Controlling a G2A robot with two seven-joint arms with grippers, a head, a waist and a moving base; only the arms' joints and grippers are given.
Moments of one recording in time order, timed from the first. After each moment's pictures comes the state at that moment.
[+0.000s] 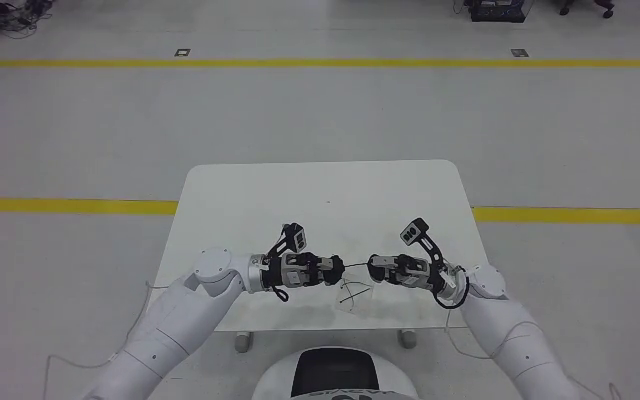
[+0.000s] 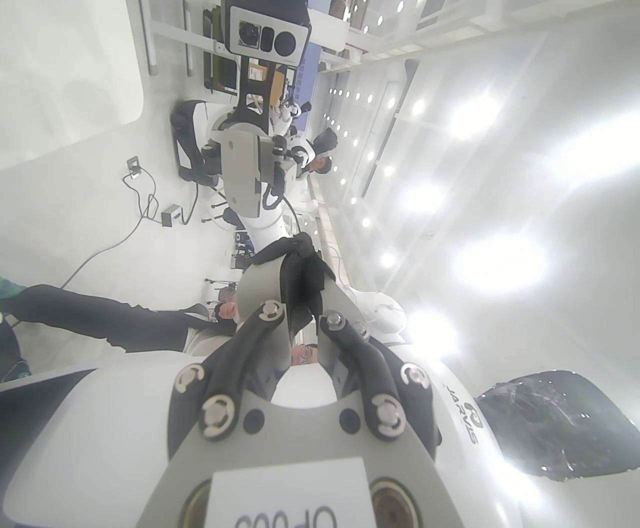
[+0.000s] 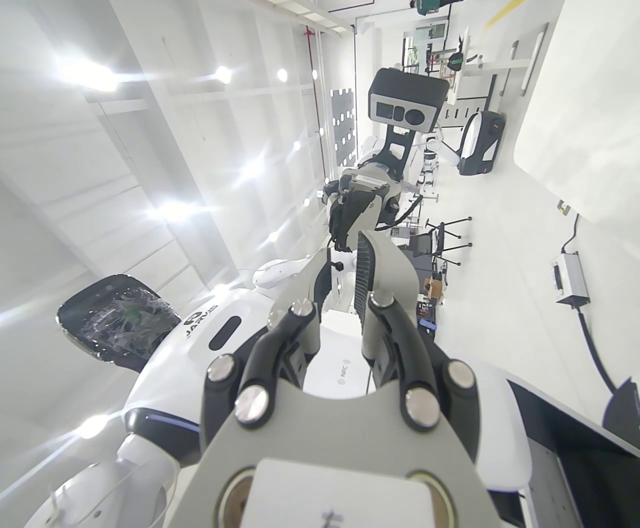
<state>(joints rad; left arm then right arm) 1.29 -1.07 -0.93 -1.45 -0.75 0.00 -1.07 -1.38 -1.15 1.17 -1.14 0.79 -0.33 1.39</state>
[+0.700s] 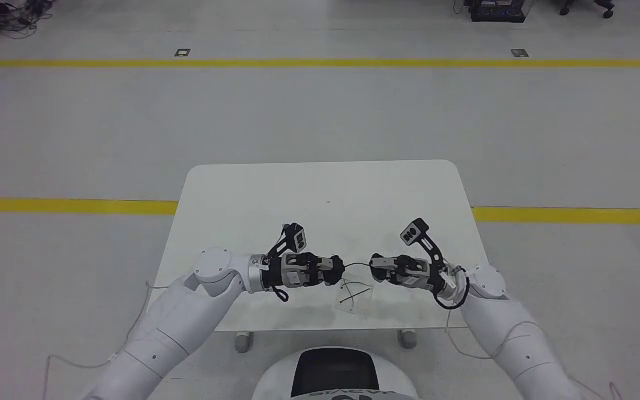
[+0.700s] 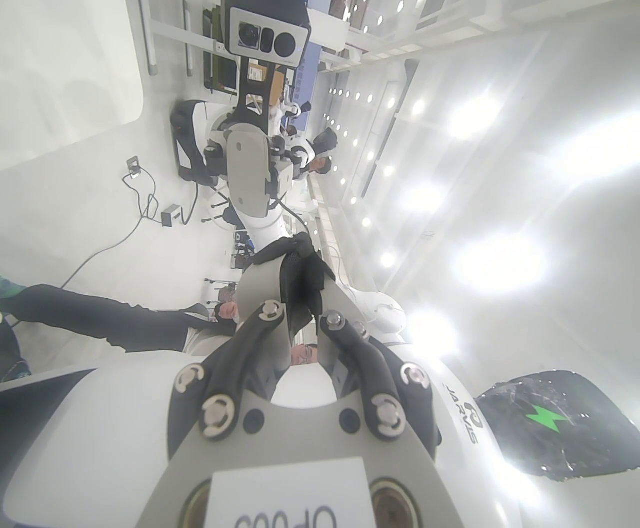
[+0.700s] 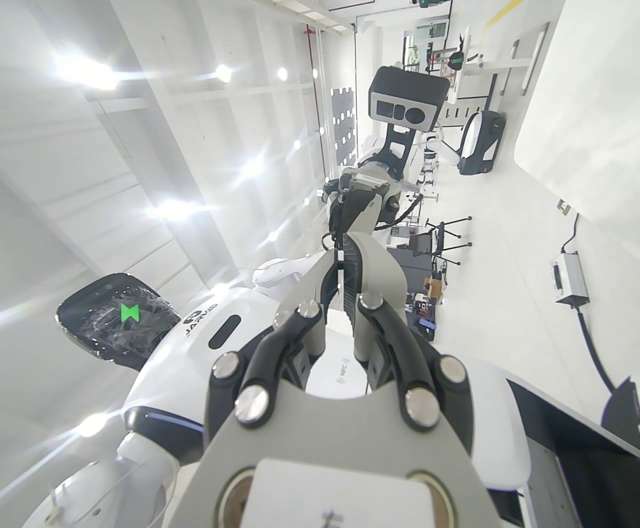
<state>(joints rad) 1.29 -1.07 -0.93 -1.45 -0.75 0.00 -1.07 -1.38 -1.15 1.16 -1.14 0.80 -0.33 1.39</state>
